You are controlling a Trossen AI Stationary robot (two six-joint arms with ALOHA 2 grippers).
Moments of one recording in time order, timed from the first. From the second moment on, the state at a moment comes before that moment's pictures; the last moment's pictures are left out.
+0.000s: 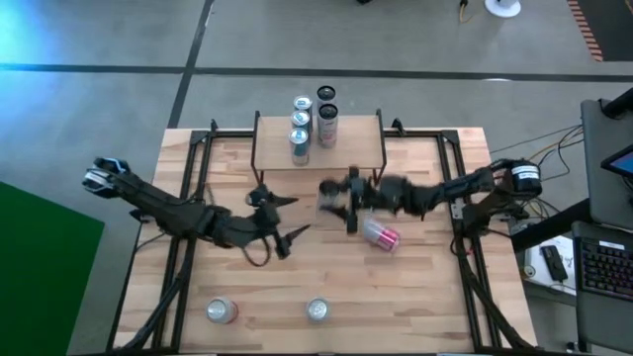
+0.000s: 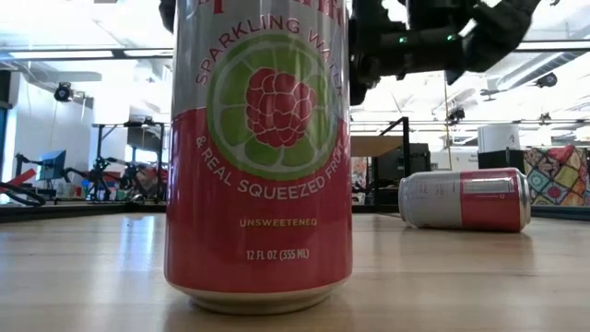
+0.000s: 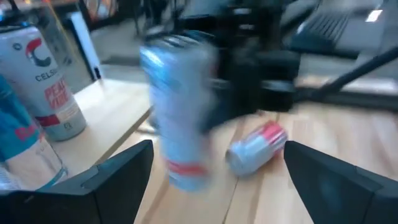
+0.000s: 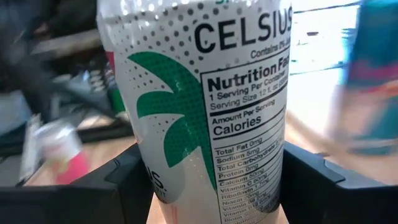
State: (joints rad) left arm -0.37 1.28 0.85 0.12 -0.77 -0.17; right arm -0.08 1.54 0.70 0.84 -0.02 0.13
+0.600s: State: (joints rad) left arm -0.36 1.10 0.47 0.74 -0.84 0.06; right arm -0.39 1.57 0.91 0.60 -0.09 0.04
